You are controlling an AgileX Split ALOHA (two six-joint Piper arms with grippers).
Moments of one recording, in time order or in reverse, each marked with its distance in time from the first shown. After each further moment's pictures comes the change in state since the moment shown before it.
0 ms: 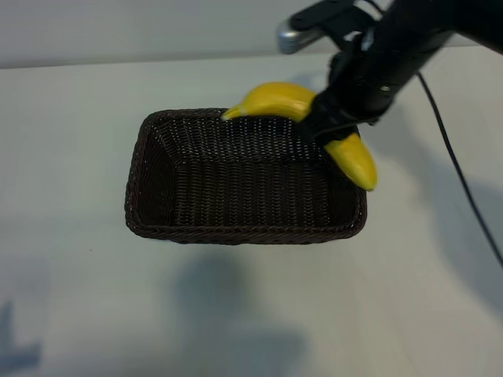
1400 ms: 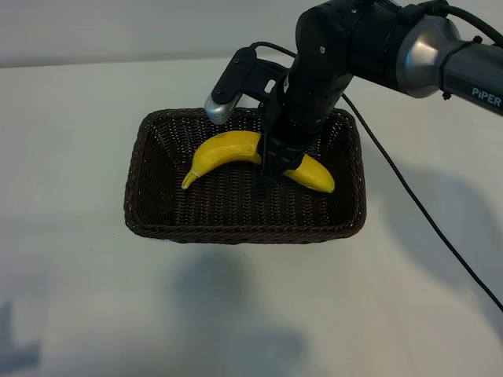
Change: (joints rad) left arm 0.000 0.000 0.000 0.000 0.000 0.002; right arm 0.114 0.205 -0.083 -0.043 -0.091 -0.291
